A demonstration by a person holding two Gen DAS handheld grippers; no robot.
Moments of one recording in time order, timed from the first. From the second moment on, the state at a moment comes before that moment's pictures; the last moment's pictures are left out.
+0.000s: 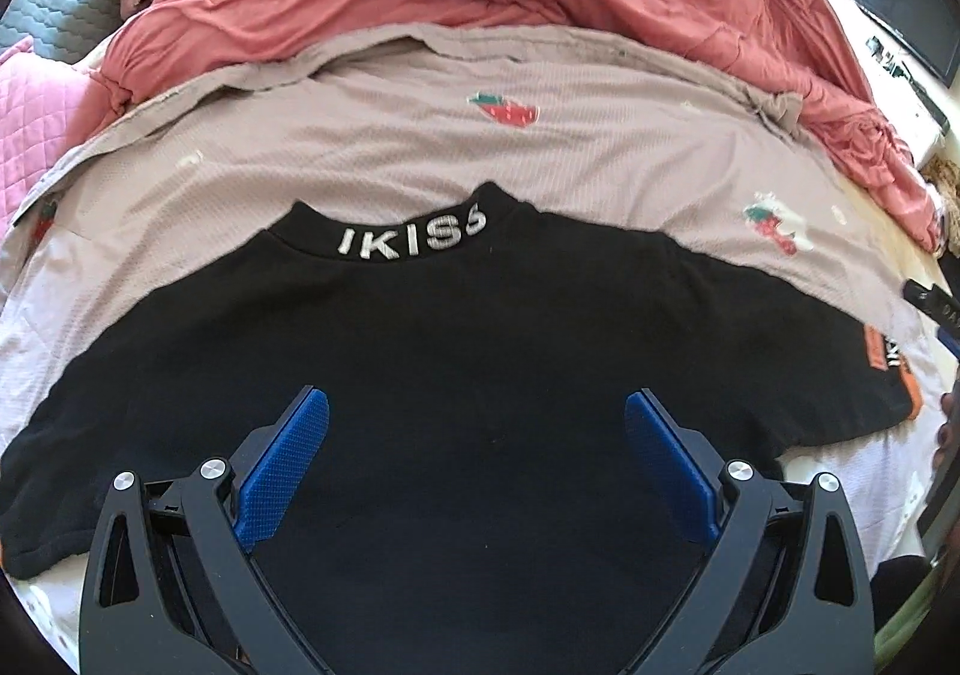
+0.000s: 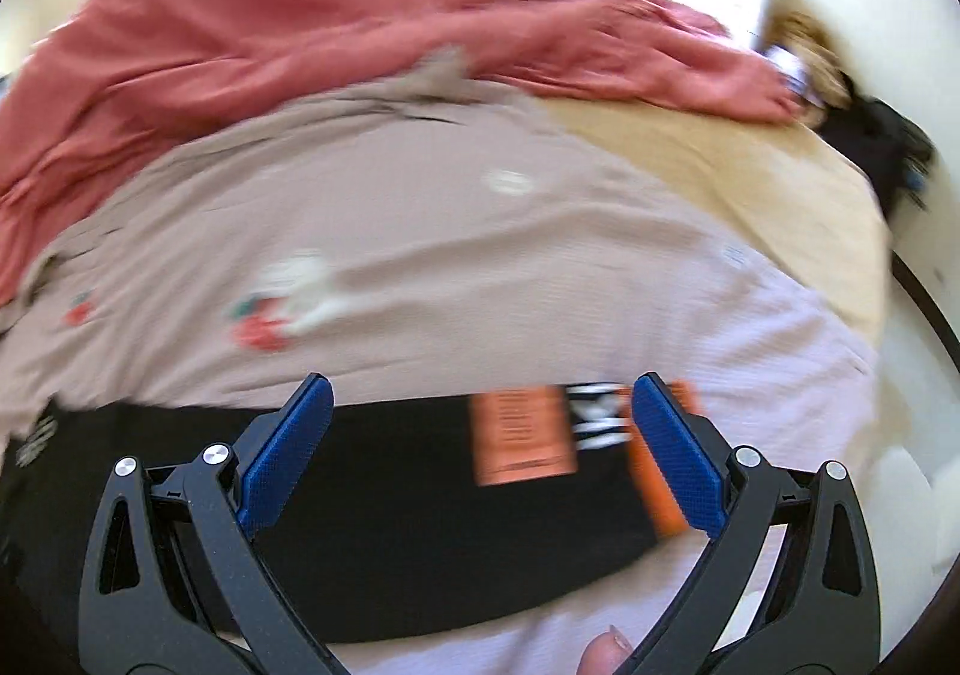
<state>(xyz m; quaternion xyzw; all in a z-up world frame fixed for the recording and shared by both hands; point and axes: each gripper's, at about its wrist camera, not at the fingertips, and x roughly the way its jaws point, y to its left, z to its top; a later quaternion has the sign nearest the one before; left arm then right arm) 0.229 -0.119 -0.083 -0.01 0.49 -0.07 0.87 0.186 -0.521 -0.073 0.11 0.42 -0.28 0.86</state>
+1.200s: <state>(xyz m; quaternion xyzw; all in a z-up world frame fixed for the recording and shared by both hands) 0.202 -0.074 -0.093 -0.02 0.50 -0.02 0.86 0.223 -0.416 -0.050 0.25 0.37 0.06 0.89</state>
